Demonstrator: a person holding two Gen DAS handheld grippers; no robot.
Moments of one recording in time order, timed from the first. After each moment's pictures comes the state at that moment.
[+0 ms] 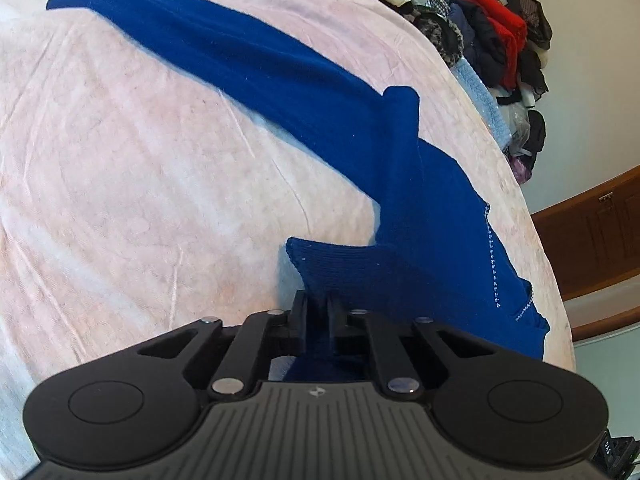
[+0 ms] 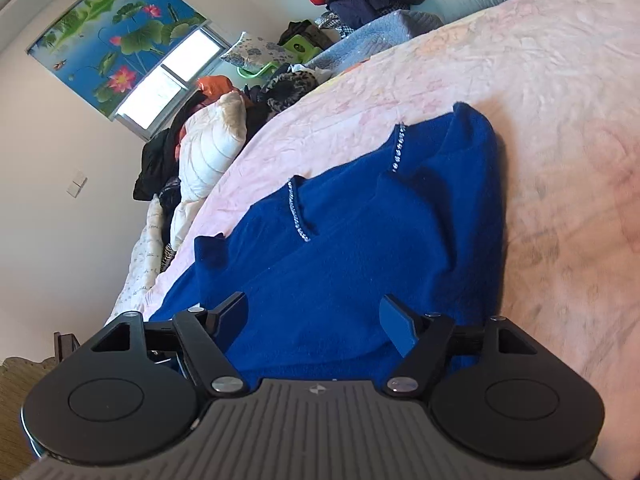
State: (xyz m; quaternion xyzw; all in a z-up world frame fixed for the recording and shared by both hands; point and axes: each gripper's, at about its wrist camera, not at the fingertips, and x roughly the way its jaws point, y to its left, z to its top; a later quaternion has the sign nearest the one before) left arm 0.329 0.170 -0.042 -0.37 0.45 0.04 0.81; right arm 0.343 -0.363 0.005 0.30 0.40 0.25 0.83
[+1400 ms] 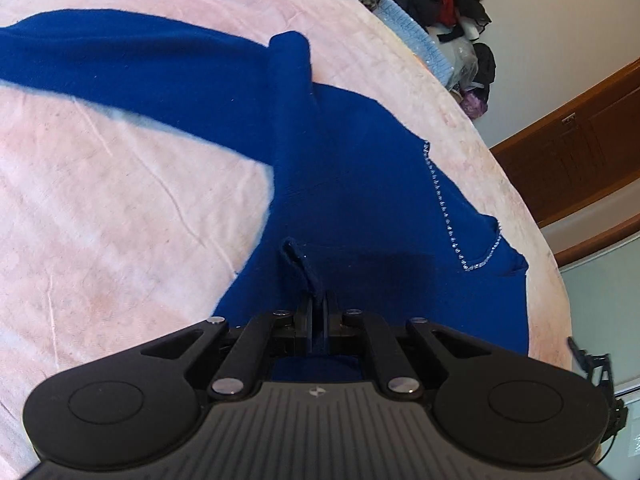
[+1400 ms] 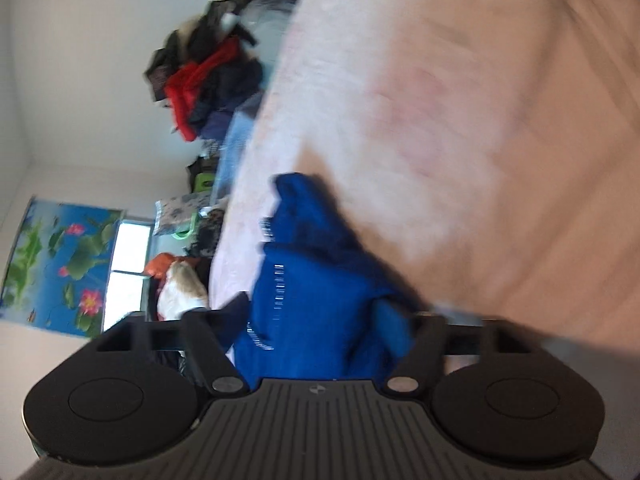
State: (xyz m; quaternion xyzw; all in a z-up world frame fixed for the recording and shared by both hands) left arm 0.363 0.123 -0.034 -0.30 0.48 -0.06 0.82; right arm 0.330 -0.437 -0.042 0.57 0.31 0.08 0.75
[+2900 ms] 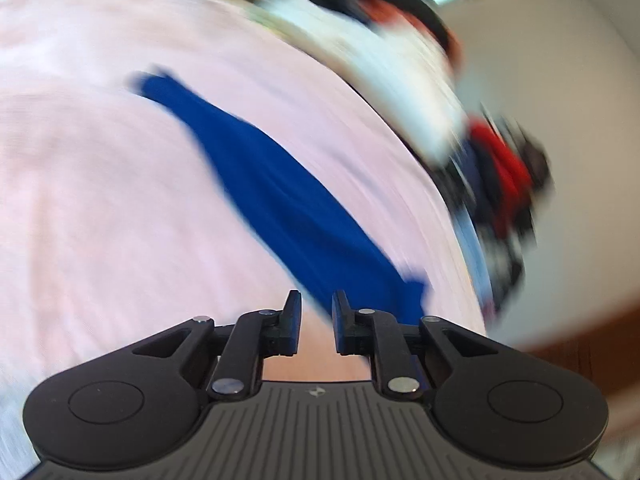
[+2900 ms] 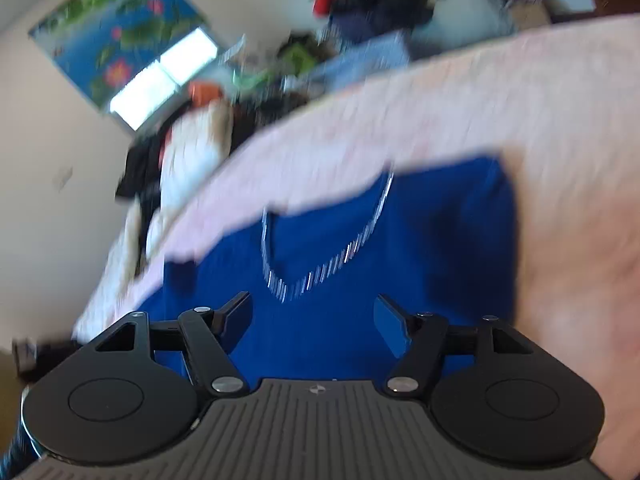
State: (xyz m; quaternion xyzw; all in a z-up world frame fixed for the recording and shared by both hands) left arm 0.304 0.268 -0.034 -0.52 0.26 0.15 0.80; right arm 0.384 -0.354 -0.013 0.22 0.41 0.24 0.85
